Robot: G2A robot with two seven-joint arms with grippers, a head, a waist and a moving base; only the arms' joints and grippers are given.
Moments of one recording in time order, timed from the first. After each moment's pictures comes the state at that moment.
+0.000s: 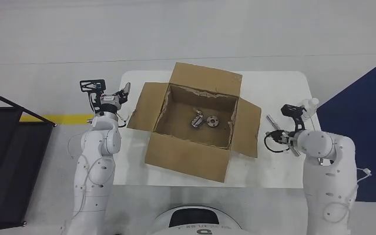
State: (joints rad) left arm 1.40 -1.42 -1.57 -1.60 1.40 0.06 -0.17; right arm -1.46 -1.30 1.84 -1.73 -1.08 -0.02 1.35
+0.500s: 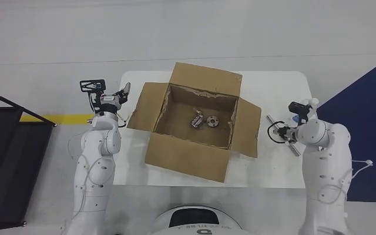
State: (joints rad) left arm 1.40 -1.42 -1.57 -1.60 1.40 0.06 -0.17; right arm -1.32 -1.28 1.81 -1.52 -1.22 0.08 1.35
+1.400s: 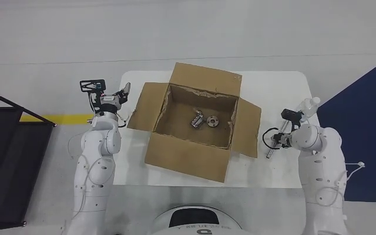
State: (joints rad) left arm 1.40 -1.42 -1.57 -1.60 1.40 0.06 -0.17; right arm -1.38 -1.26 1.75 -1.53 -1.19 0.10 1.36
